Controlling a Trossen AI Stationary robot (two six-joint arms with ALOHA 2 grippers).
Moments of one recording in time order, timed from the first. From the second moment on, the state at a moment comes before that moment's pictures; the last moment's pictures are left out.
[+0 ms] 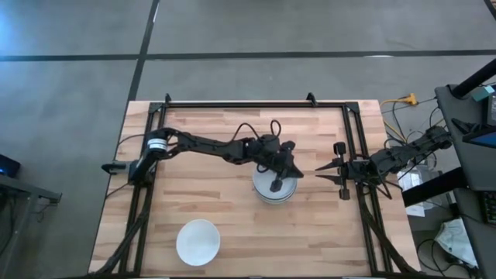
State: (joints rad) left arm 0.06 2.11 1.58 0.24 0.39 0.11; right arm 0.44 0.36 0.30 -0.02 0.38 -0.26
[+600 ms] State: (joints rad) left arm 0.04 1.81 1.49 -0.20 0.33 0.23; right arm 0.44 0.37 0.30 -0.02 0.38 -0.23
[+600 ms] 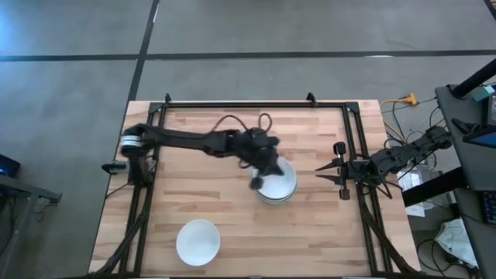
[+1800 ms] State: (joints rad) left arm -0.34 1.37 0.71 -0.43 0.39 -0.49; right arm 0.44 0.37 0.29 0.01 0.38 -0.24
